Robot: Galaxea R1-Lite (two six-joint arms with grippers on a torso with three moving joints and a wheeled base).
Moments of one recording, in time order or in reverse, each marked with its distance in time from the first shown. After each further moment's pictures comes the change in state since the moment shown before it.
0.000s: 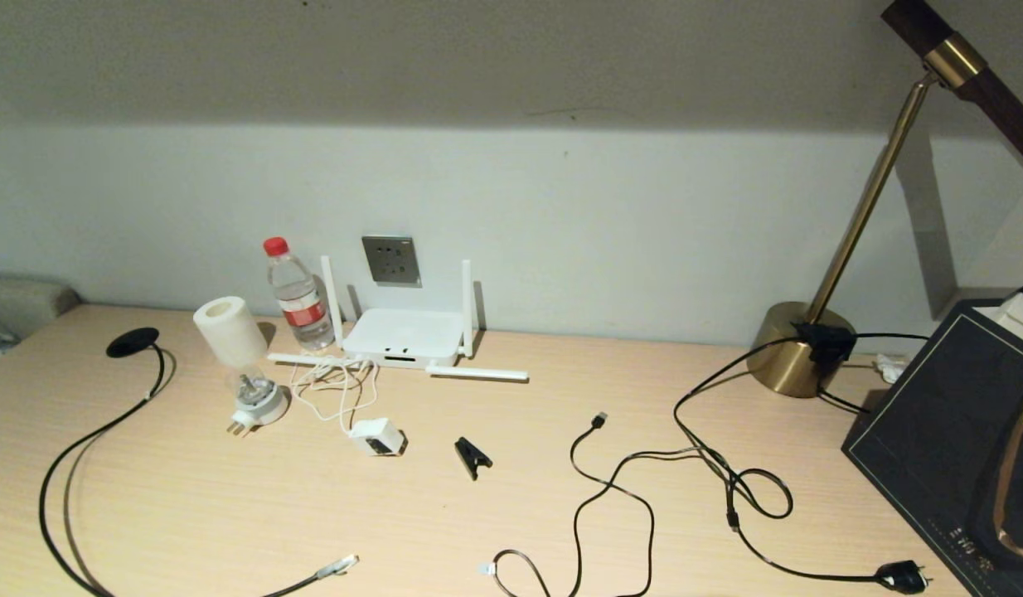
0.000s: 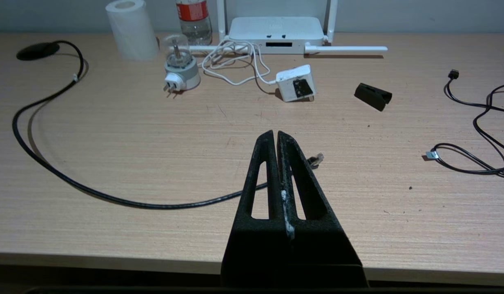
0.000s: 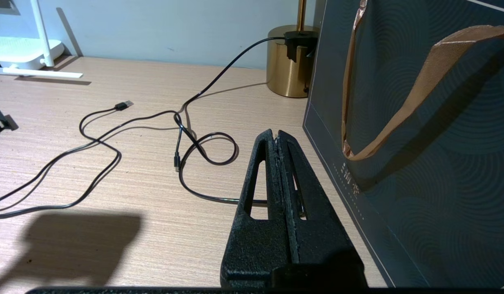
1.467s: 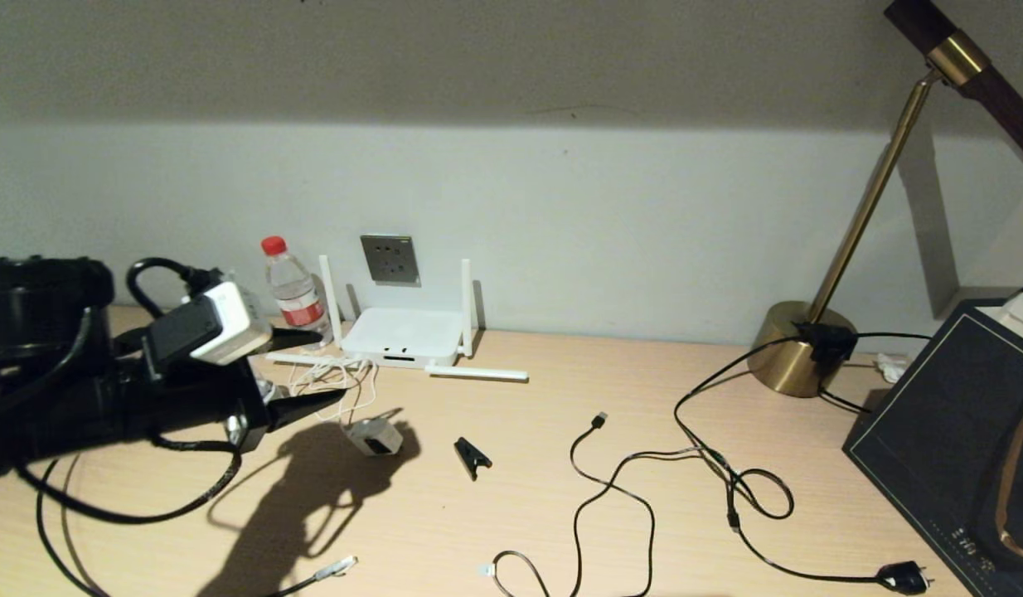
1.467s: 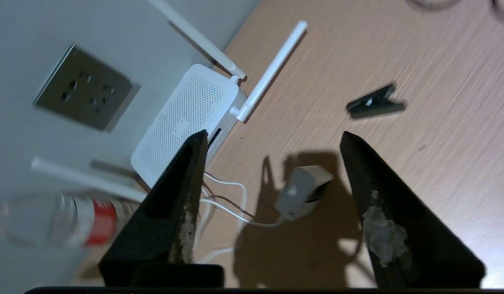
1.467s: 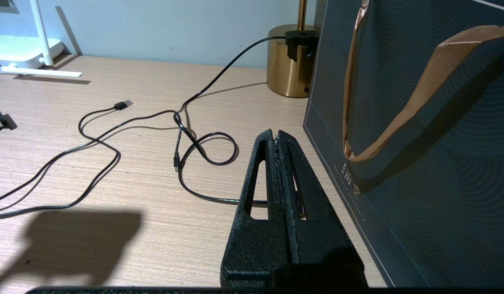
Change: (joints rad) left arm -0.032 1.543 -0.777 -0.304 -0.571 0.915; right arm 0.000 0.000 0.000 -0.001 0.001 -0.002
